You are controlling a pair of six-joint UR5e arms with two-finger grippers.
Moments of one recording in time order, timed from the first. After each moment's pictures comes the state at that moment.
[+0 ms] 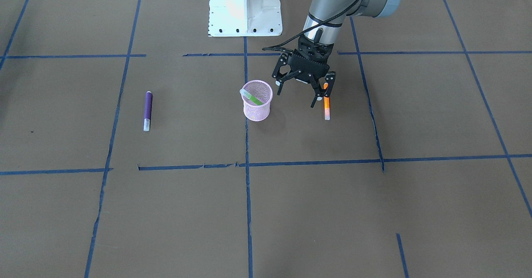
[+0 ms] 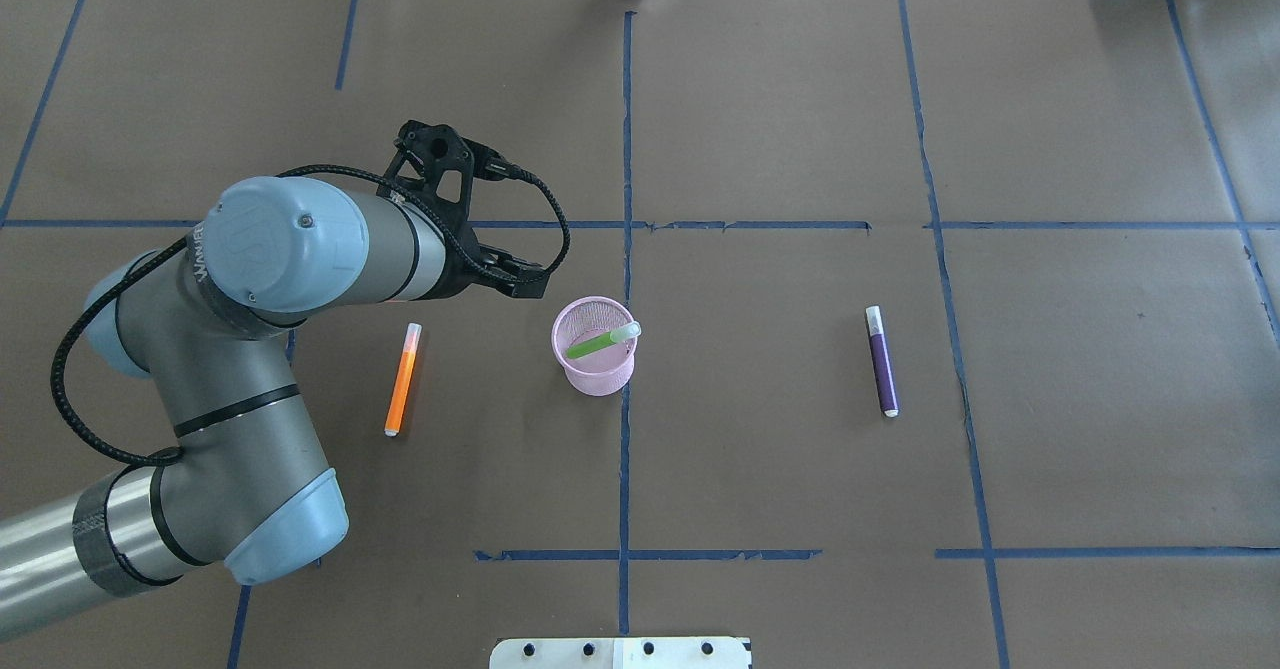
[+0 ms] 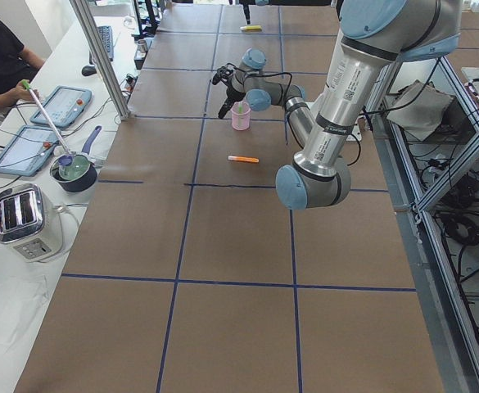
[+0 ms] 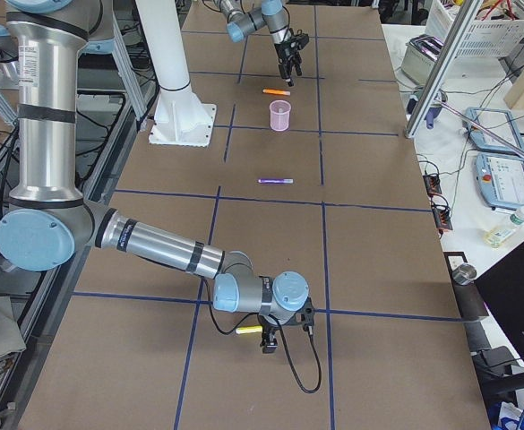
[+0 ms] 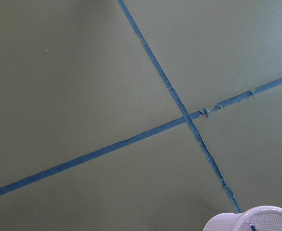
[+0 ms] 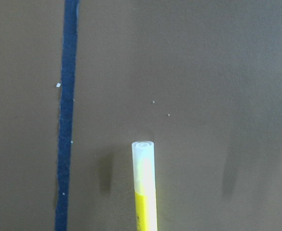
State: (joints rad) left arm -0.55 -2.08 -1.88 -1.84 -1.64 -0.85; right arm 1.40 -1.65 1.30 -1.31 2.36 -0.05
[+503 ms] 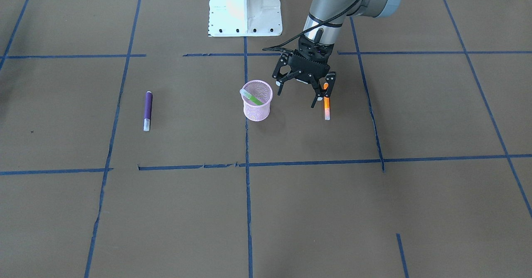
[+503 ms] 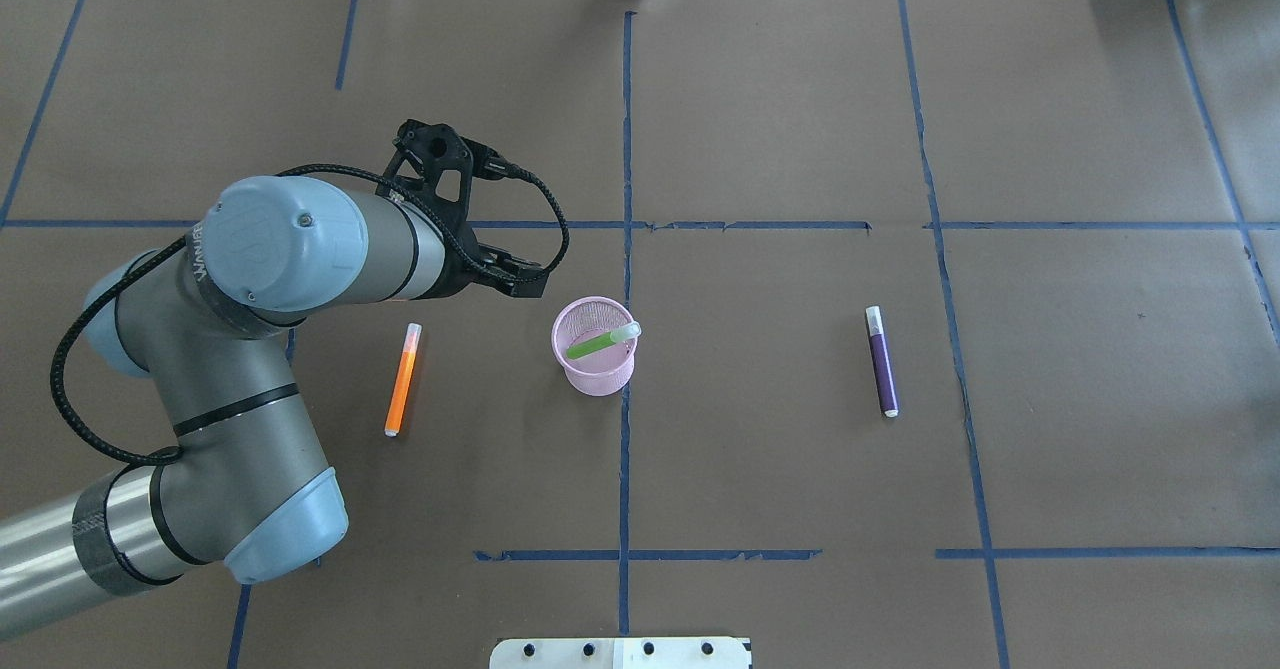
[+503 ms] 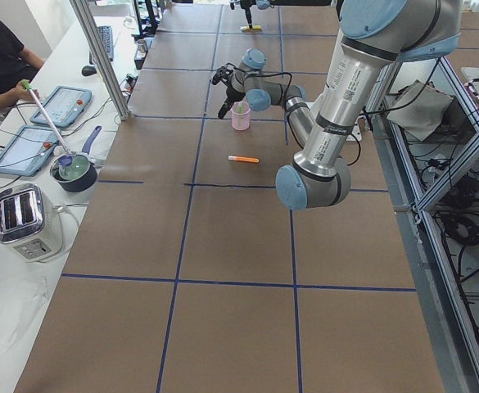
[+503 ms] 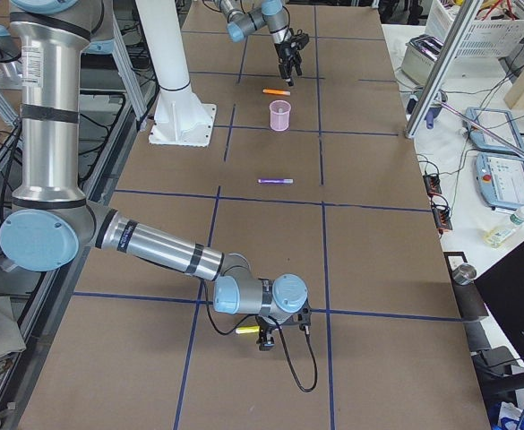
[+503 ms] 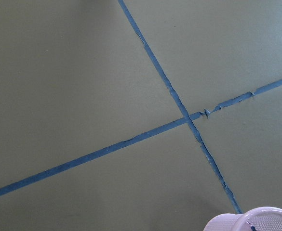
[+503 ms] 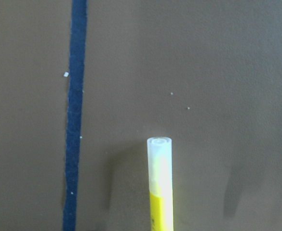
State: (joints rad) left arm -0.55 -2.08 -1.88 -1.84 -1.64 -0.85; right arm 1.36 -1.65 1.27 -1.30 2.38 -0.04
